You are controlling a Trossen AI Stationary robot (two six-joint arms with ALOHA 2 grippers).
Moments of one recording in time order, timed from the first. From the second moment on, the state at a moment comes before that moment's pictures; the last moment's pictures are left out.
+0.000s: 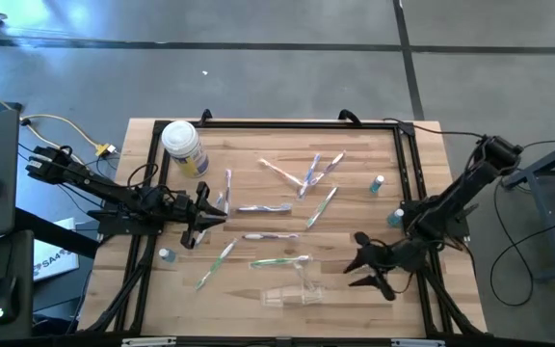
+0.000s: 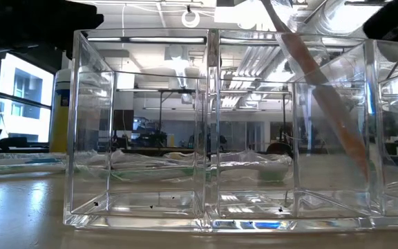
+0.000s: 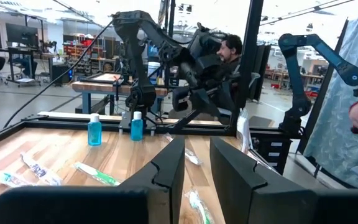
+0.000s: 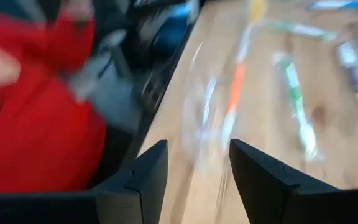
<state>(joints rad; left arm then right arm) -0.29 0.79 0.08 0.92 -0.16 -0.08 0.80 1.11 0.50 0.15 0.29 0.49</state>
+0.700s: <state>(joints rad) -0.29 0.79 0.08 0.91 -0.16 -0.11 0.79 1.09 0.50 -0.41 0.10 0.76</state>
